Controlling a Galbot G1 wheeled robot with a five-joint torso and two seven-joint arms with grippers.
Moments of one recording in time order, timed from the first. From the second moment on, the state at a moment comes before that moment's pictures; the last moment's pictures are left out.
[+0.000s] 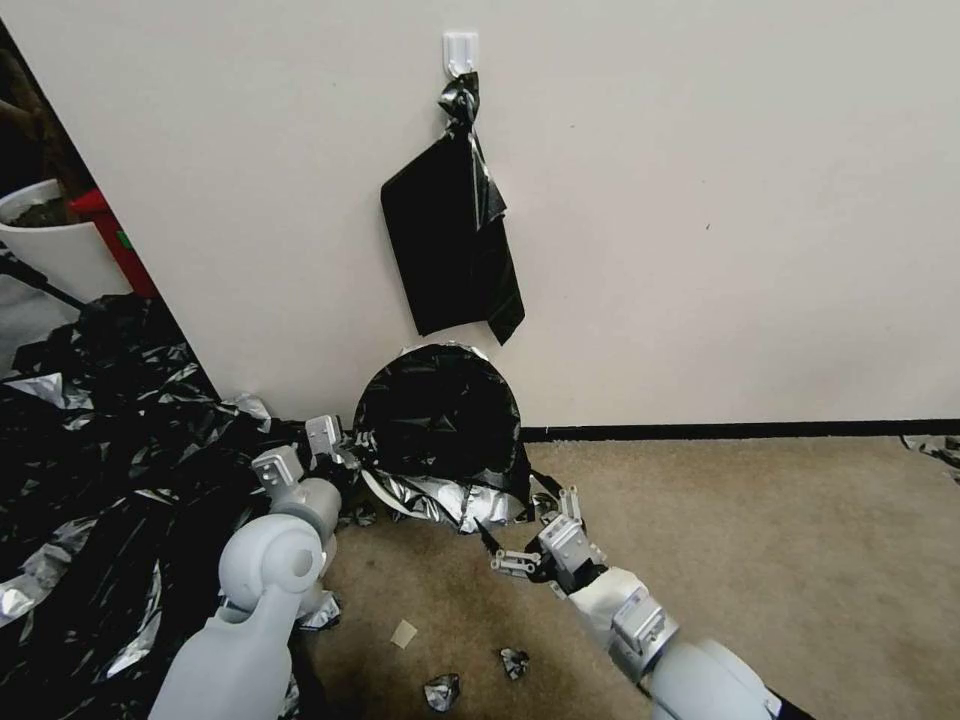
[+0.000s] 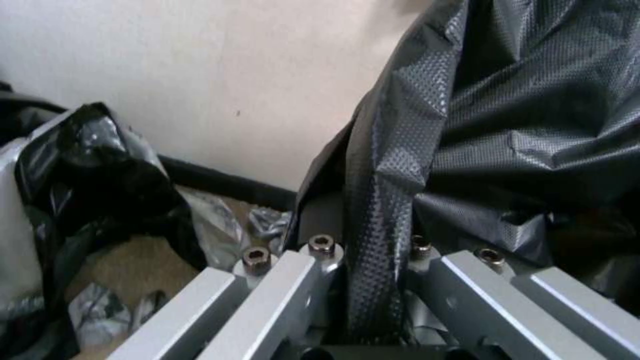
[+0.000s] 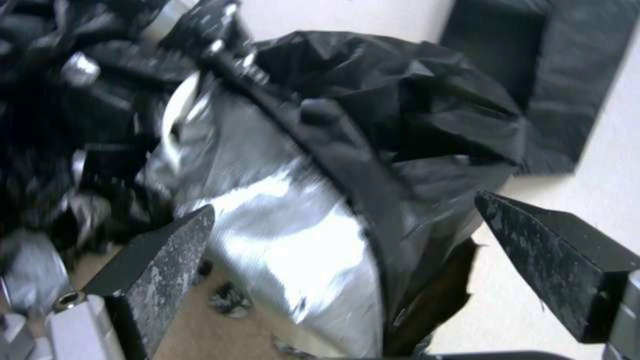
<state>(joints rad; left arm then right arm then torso) 1.24 -1.30 -0.48 -2.00 -0.82 0.56 -0.33 -1.39 0.94 0.00 2.08 -0.14 0.03 -0.01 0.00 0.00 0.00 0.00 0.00</state>
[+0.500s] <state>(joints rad) 1.23 -1.30 -0.49 -2.03 -0.89 0.59 -0.34 -1.37 0.97 0.01 1.99 -0.26 0.15 -0.03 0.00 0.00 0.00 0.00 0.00</state>
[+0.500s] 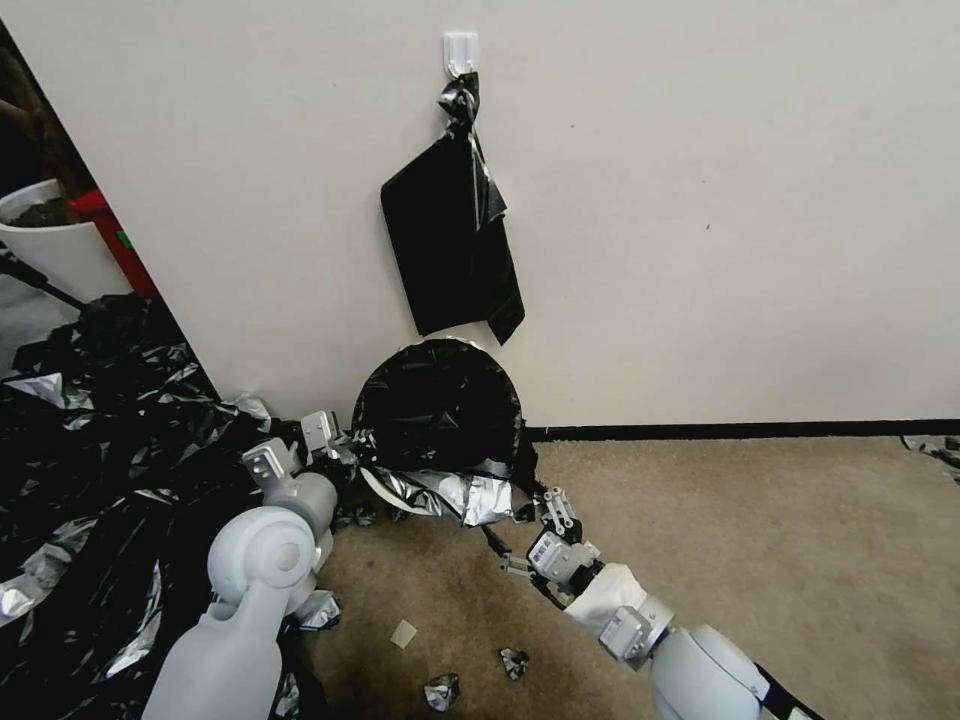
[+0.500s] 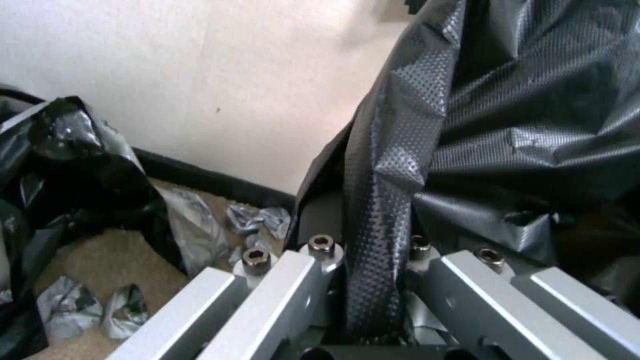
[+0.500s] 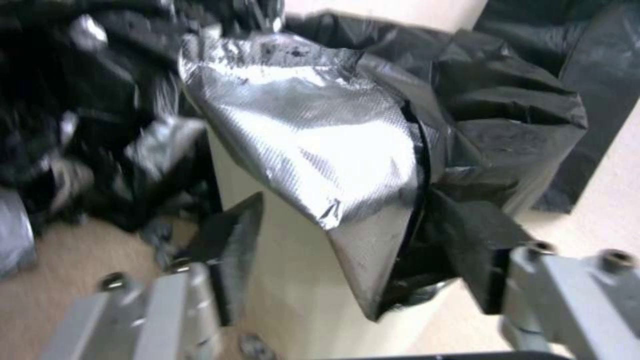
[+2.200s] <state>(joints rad) 1.33 -1.31 -0.47 -2.12 -0.90 0.61 -0.34 -1.07 1.20 0.21 1.46 -0.60 0.56 -0.74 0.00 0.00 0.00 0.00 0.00</state>
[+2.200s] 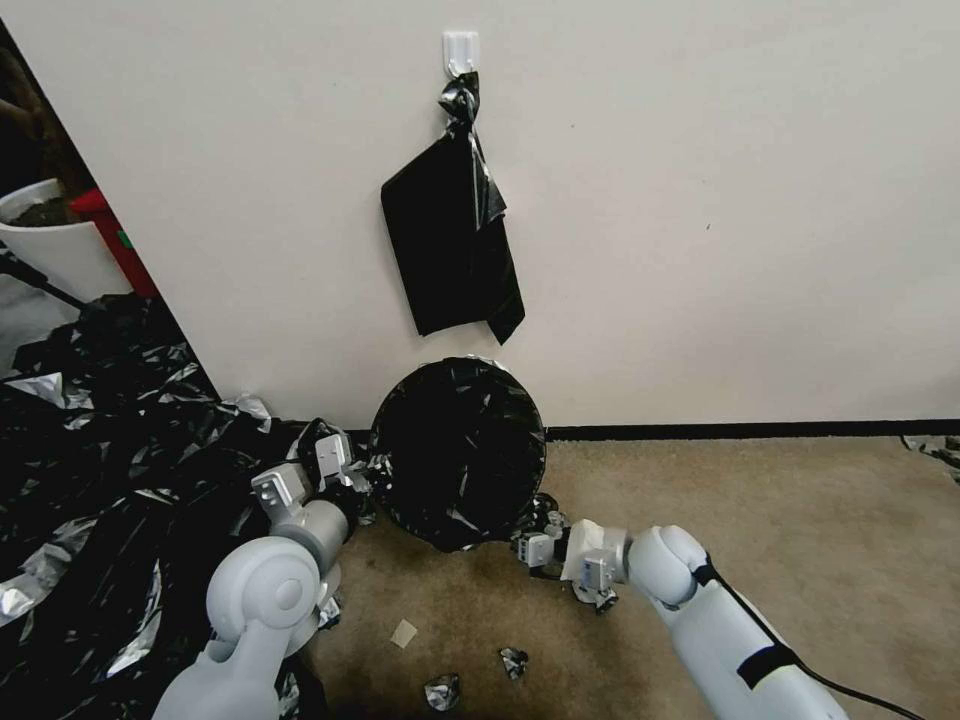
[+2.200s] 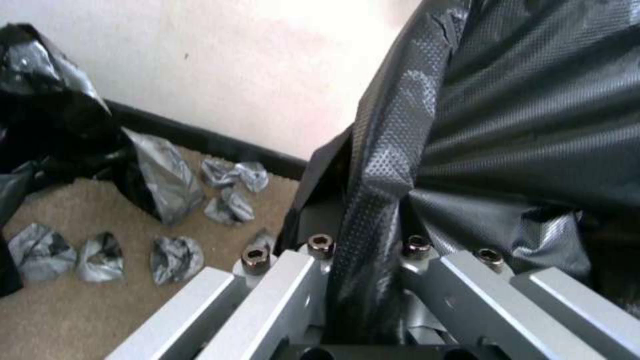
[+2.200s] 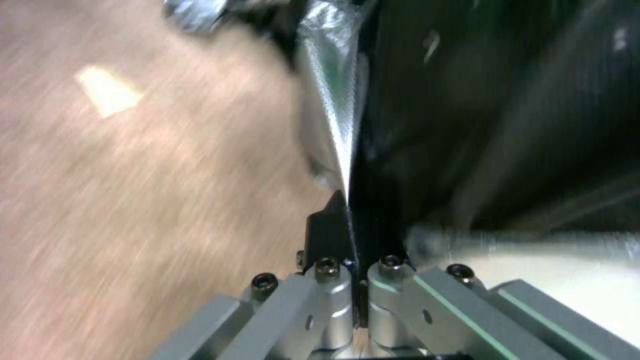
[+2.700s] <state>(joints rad) 1.30 -1.32 -0.47 -2.10 -0.89 0.56 -0.32 -1.17 1.04 0.33 1.49 -0.07 0.59 -1.08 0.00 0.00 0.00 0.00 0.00</state>
